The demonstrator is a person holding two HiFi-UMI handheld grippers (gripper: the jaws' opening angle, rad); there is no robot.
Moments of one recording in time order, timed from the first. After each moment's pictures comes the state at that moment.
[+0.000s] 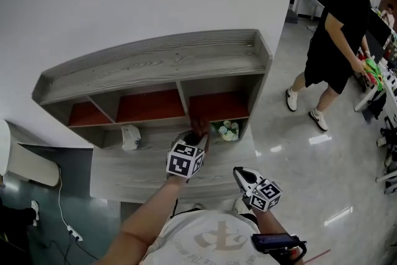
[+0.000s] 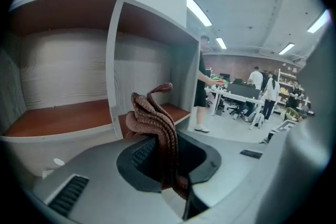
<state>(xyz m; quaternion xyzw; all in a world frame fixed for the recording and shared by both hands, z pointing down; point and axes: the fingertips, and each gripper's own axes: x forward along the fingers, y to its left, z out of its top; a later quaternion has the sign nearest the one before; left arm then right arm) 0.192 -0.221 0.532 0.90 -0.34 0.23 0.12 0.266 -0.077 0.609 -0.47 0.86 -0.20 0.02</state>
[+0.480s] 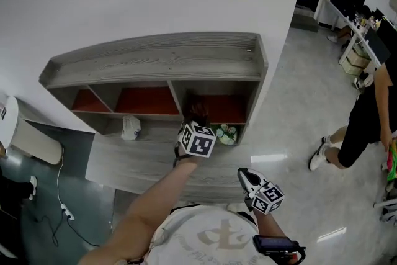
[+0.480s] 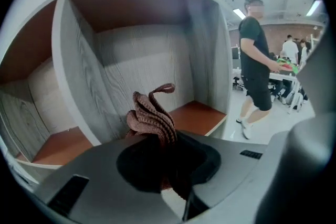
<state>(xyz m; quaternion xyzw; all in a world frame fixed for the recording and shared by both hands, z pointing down) 0.236 -0.291 0.542 0.82 -0.49 0.31 0.06 0.338 -0.085 0.611 -0.43 0.88 -0.21 0.02</state>
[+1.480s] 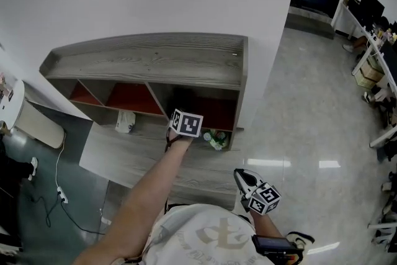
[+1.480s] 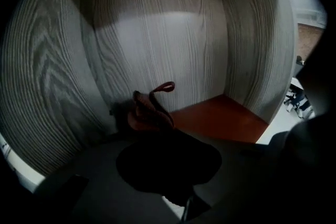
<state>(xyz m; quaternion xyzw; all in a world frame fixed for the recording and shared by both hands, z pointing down) 0.246 -0.361 0.588 0.75 -0.55 0.34 0.14 0.407 -0.116 0.629 -0.37 0.90 -0.22 0.02</state>
